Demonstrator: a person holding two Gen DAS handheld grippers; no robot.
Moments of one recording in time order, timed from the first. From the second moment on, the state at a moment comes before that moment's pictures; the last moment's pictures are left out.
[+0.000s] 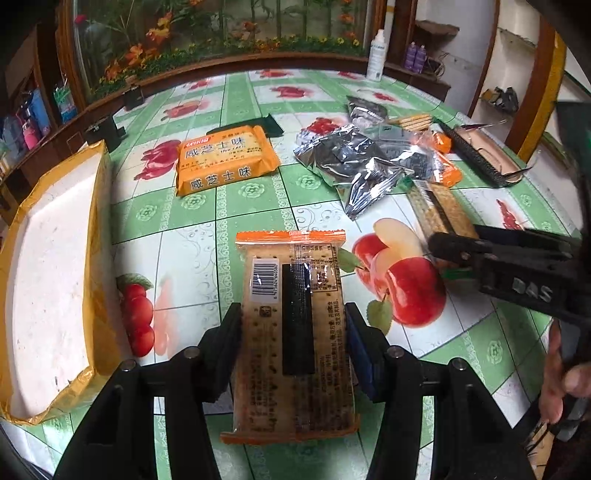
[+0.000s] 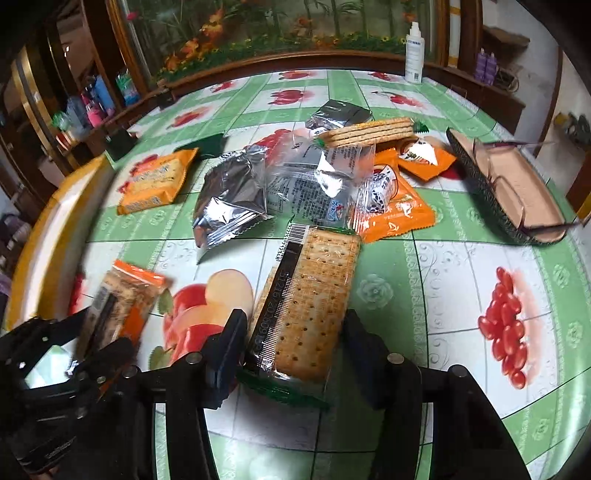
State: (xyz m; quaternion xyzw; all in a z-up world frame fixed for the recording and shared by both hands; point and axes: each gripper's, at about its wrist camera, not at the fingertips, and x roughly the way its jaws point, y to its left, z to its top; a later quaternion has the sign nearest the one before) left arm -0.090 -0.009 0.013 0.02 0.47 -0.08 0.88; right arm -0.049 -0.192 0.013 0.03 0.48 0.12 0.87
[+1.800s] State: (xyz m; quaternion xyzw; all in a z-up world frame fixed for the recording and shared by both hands) left arm -0.018 0.286 0.053 -0.13 0.46 0.11 0.87; right arm 0.049 0.124 0.089 0.07 0.45 0.36 0.81
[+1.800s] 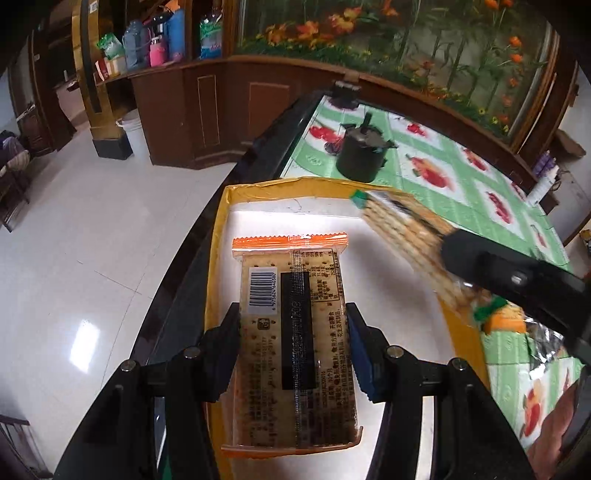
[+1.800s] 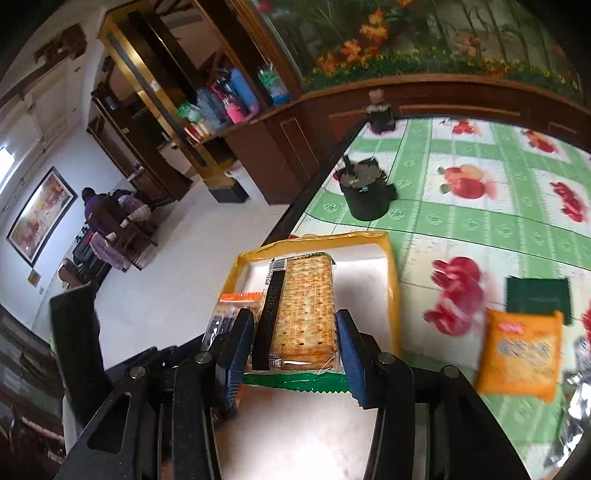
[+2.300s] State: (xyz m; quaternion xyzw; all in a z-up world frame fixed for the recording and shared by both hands) left arm 0.002 0.283 0.033 -0.13 0.48 0.09 0.86; right arm 0.095 0.152 0.040 0.08 0.50 0.33 0.80
